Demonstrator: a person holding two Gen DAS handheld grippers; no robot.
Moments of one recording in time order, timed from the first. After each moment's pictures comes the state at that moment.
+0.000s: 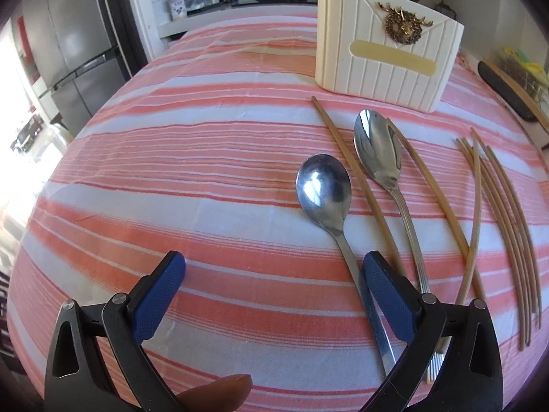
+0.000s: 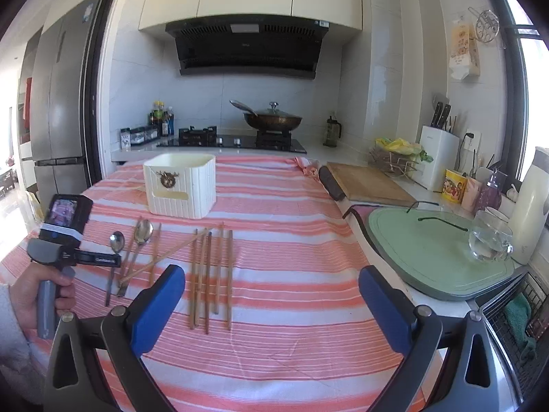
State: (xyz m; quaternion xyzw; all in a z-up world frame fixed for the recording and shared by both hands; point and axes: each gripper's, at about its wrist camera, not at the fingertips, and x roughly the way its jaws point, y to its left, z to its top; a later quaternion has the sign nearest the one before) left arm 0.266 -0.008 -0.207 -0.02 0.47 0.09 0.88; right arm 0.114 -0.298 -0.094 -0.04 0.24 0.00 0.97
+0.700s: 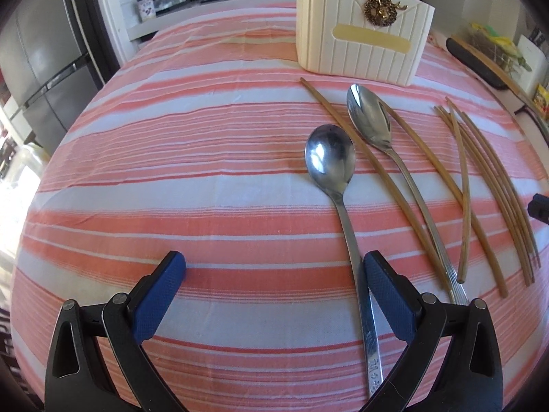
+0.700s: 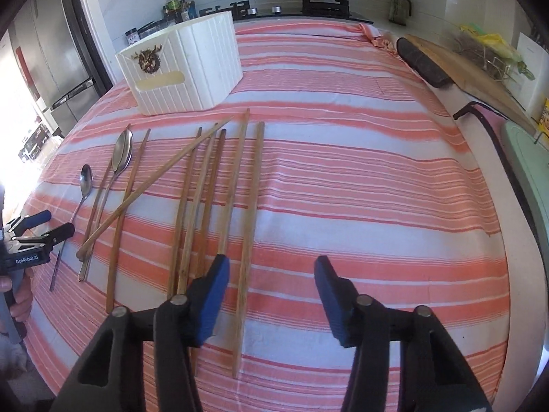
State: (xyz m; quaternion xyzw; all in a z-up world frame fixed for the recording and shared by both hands) left arm 0.254 0.010 -0.209 0.00 0.49 0.02 0.87; right arm 0.271 -0.274 -0.201 -0.02 0.49 0.12 0.86
